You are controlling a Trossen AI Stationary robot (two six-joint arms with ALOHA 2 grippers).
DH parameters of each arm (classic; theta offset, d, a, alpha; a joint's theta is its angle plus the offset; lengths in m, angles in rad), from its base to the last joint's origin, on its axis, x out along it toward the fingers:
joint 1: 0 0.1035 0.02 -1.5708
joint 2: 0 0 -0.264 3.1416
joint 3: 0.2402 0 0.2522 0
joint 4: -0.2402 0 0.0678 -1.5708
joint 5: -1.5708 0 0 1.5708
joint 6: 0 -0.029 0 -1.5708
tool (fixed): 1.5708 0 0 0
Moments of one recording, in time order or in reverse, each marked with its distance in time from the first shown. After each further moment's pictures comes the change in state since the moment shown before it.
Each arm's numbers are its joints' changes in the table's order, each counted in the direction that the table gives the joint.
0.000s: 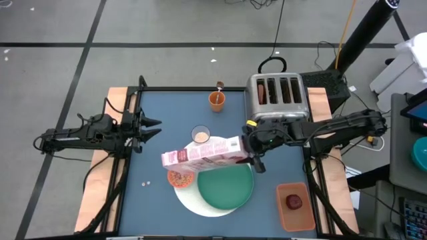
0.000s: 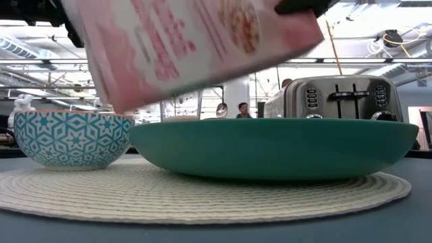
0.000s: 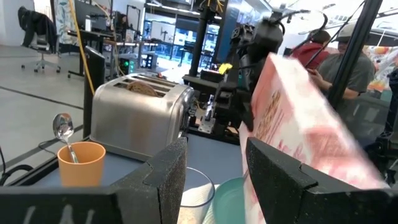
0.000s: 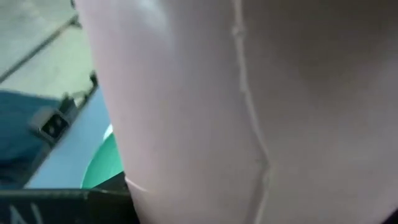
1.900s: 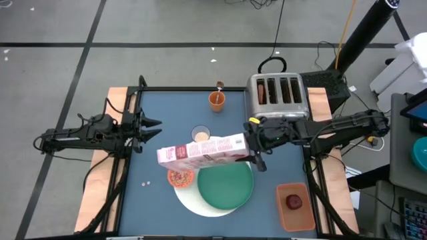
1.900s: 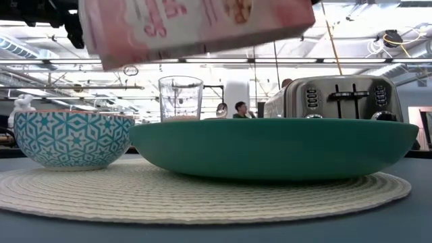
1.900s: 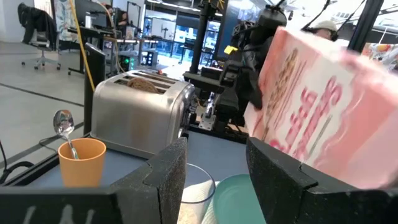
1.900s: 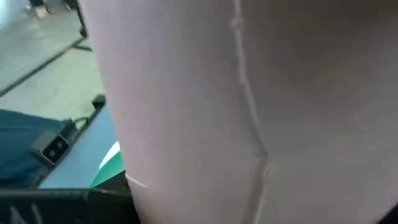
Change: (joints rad) left arm 0.000 0.000 0.000 -0.013 0.000 0.004; right arm -0.001 -0.049 -0.001 0.106 -0.002 0.027
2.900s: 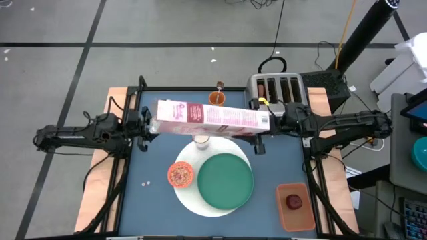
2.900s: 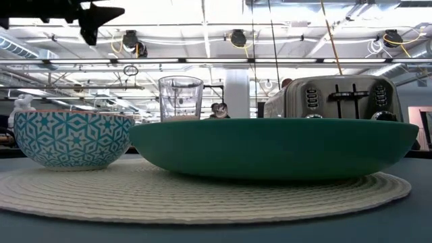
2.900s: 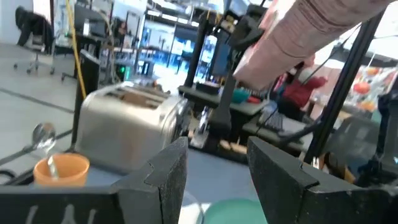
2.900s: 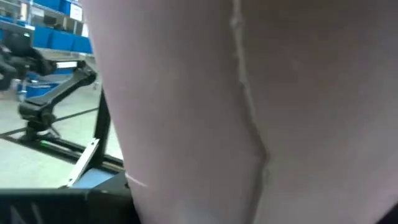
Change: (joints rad) left arm 0.000 0.173 0.000 0.239 -0.001 0.053; right arm -0.099 -0.052 0.000 0.526 -0.006 0.200
